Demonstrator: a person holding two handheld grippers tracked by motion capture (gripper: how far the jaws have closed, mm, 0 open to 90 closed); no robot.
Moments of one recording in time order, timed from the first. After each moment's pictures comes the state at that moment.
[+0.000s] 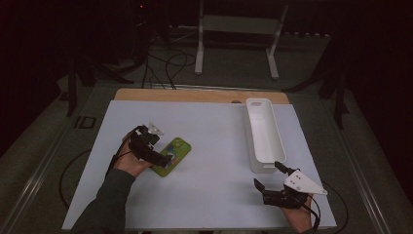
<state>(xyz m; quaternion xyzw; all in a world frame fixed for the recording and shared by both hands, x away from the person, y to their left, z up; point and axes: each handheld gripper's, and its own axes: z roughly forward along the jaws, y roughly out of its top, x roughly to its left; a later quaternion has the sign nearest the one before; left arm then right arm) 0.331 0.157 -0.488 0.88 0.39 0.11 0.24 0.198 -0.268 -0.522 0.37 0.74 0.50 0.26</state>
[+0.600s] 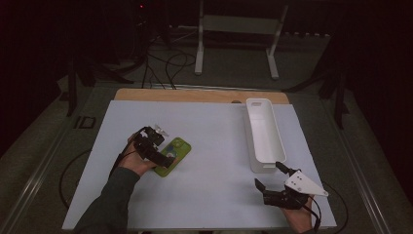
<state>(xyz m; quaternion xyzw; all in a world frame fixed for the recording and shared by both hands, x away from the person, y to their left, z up) 0.338 0.147 -0.501 0.90 0.39 0.09 0.20 0.196 -0.269 -0.522 0.37 0.73 0.50 0.27</state>
